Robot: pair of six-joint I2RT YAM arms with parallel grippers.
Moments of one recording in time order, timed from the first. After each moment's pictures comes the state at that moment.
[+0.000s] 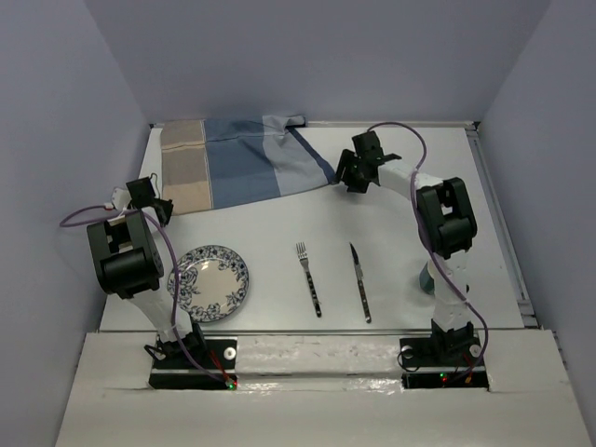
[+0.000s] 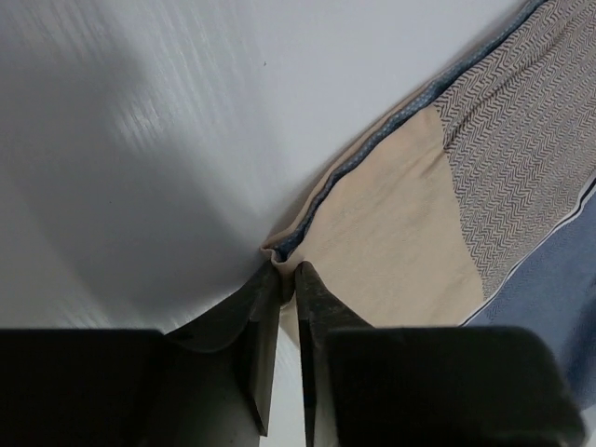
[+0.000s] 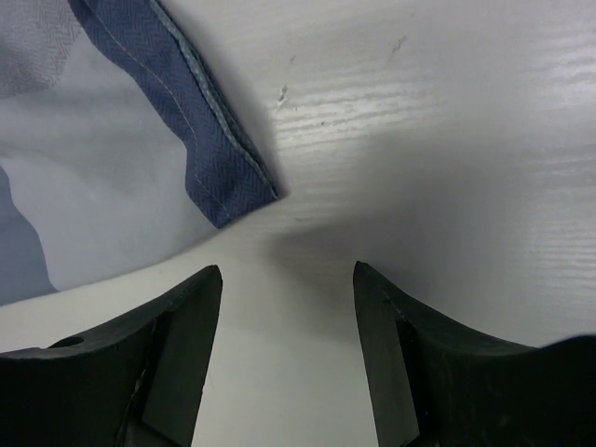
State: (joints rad) left arm 0.34 1.77 0.90 0.08 -0.11 -0.97; right arm 0.35 2.18 1.63 -0.32 -0.07 0.64
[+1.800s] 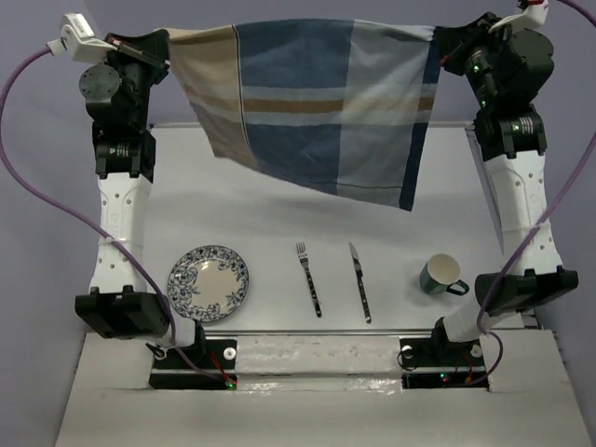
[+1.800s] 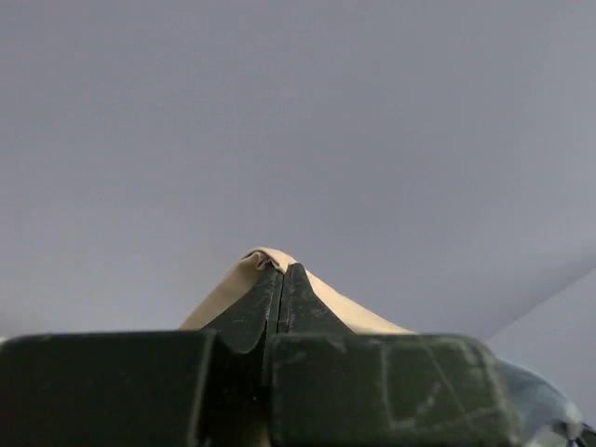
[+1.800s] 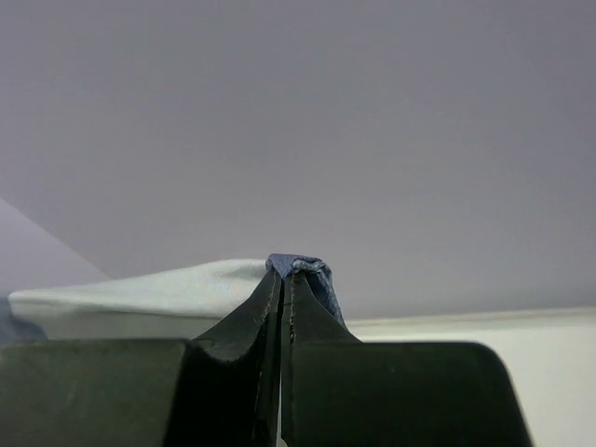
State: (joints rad) left arm 0.04 1.42 1.74 0.07 0.05 -0.84; right arm 0.12 1.55 2.07 -0.26 -0.03 0.50
